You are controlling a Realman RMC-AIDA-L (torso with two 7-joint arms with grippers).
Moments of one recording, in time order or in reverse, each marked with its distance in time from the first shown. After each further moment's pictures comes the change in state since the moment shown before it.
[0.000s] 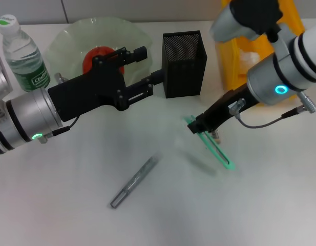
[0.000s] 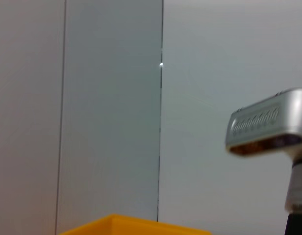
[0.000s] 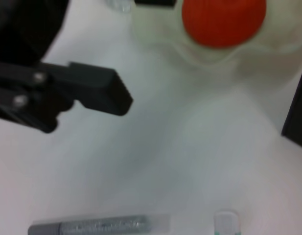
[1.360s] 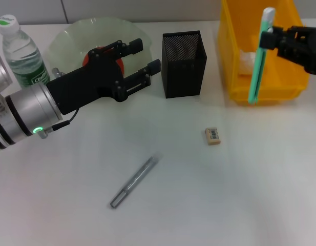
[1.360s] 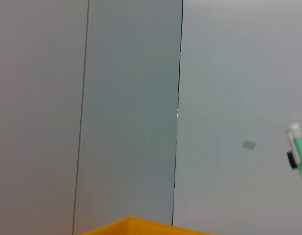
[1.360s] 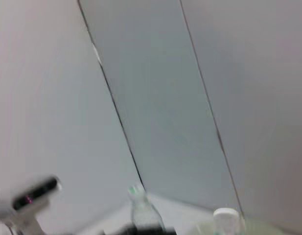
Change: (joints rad) left arm -0.008 -0.001 0.004 -0.006 -0.040 -0.036 -0.008; right arm -0.494 -0.003 0.483 -0.076 0.891 -0.057 -0.772
